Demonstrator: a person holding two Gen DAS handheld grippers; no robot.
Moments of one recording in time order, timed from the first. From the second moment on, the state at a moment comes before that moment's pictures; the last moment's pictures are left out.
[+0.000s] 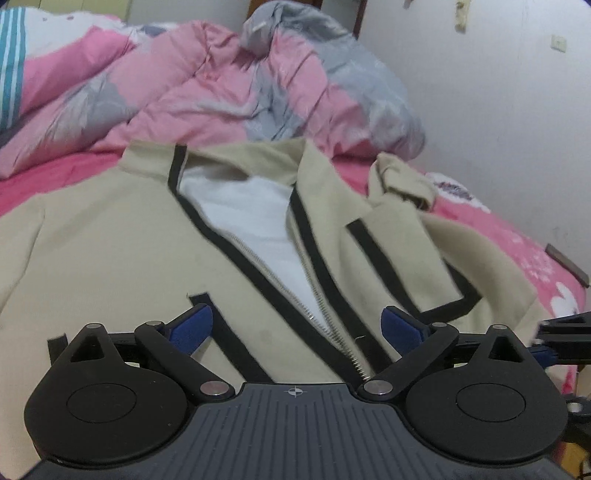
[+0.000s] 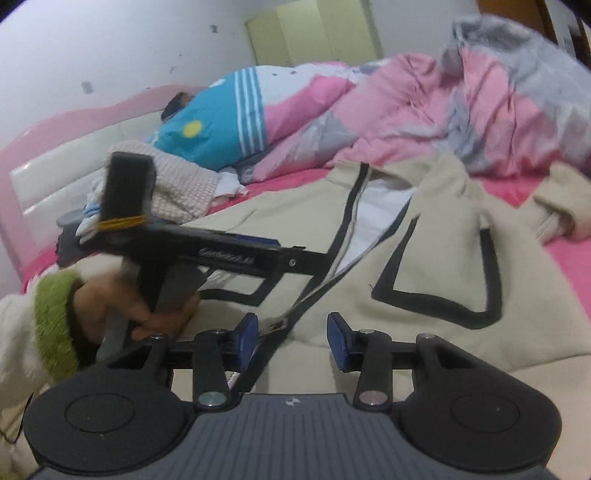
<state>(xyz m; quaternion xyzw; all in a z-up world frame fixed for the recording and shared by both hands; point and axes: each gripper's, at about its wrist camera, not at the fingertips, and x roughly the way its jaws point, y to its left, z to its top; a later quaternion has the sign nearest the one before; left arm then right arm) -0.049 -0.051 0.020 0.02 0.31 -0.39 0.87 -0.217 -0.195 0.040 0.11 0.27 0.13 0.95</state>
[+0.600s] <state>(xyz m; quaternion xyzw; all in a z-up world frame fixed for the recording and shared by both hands) -0.037 -0.042 0.008 -0.02 0.34 -0.39 0.86 -0.190 -0.165 0.028 -0.01 0.30 0.19 0.94</state>
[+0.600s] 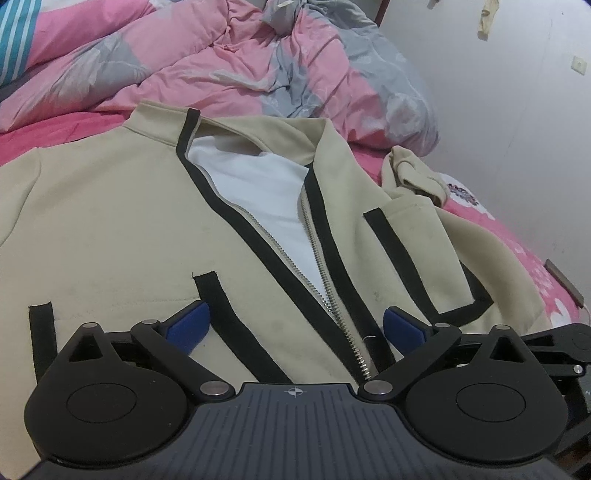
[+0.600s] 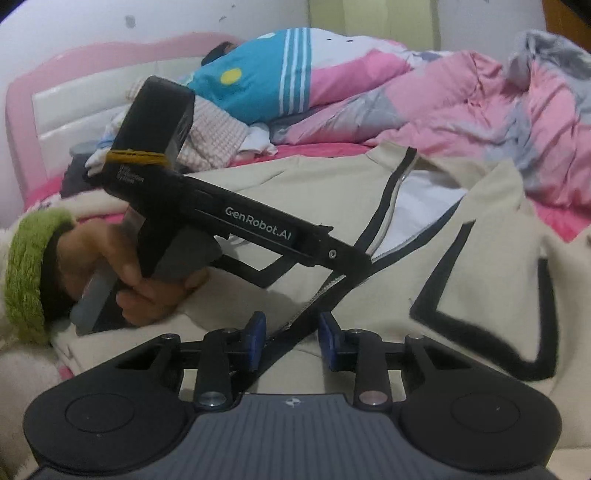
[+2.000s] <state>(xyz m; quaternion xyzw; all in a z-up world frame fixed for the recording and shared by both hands) -0.046 -0.043 0.014 0.02 0.32 -0.37 0.87 -0.281 -0.193 0.077 0.04 0.30 0.25 0.92</state>
